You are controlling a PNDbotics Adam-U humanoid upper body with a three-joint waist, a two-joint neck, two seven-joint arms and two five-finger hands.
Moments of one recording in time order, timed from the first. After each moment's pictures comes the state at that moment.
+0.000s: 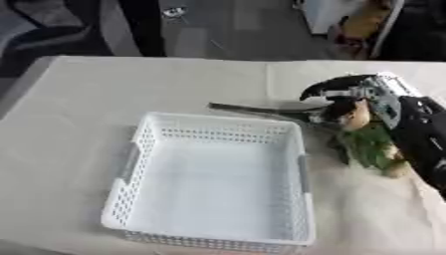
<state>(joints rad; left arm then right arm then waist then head) -0.33 0.40 0.06 -1.99 -0.17 -0.22 0.13 -0.83 -0.49 0.18 -0.77 1.03 -0.45 0.66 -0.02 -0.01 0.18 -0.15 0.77</state>
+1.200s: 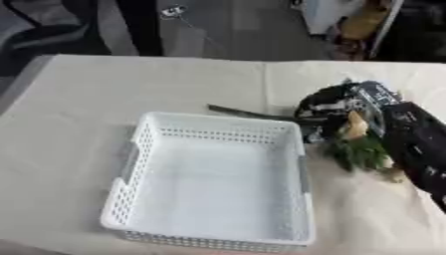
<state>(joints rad) -0.33 0.40 0.06 -1.99 -0.16 -0.22 0.13 -0.83 -0.48 0.23 -0.80 1.18 -0.54 0.58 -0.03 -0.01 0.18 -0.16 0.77</state>
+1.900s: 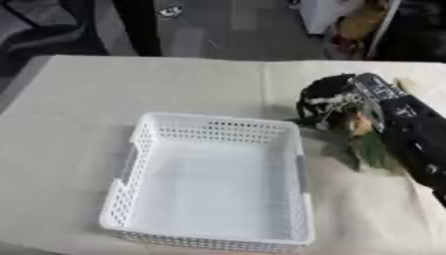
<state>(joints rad) -0.33 0.40 0.06 -1.99 -0.16 -0.22 0.13 -0.82 -0.50 0.26 -0.88 1.18 -0.56 0.56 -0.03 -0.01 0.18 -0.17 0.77</state>
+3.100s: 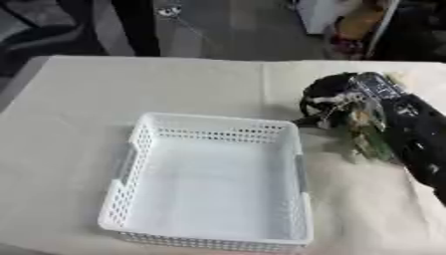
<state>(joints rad) -0.33 0.40 0.06 -1.99 -0.17 -0.22 0.12 -0.83 -0.51 0.22 -0.86 1.26 -0.52 0.53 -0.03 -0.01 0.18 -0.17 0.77</state>
